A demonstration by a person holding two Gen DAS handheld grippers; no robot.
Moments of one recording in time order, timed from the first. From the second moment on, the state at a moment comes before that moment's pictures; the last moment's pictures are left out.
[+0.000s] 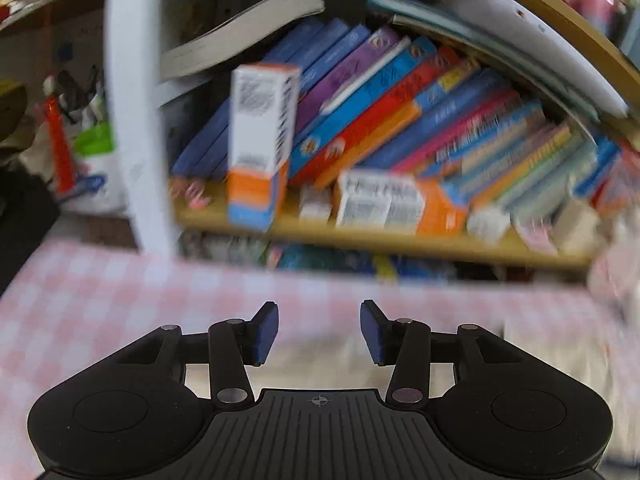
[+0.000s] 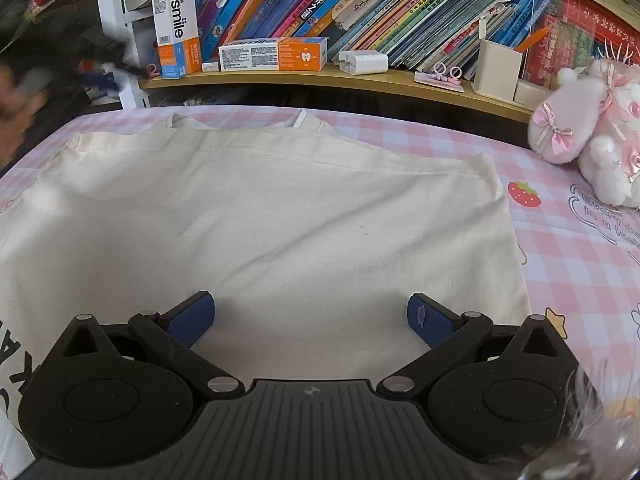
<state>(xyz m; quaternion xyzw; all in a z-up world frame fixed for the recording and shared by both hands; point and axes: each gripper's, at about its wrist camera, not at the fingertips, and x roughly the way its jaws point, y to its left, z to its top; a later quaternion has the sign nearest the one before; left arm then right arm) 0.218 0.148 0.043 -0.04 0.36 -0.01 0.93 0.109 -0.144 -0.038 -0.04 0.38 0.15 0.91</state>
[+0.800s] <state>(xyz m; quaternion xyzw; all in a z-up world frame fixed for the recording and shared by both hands) 0.165 0.246 0.007 -0.03 0.37 0.05 0.93 0.025 -0.143 -0.013 -0.05 0.38 0.11 0.92</state>
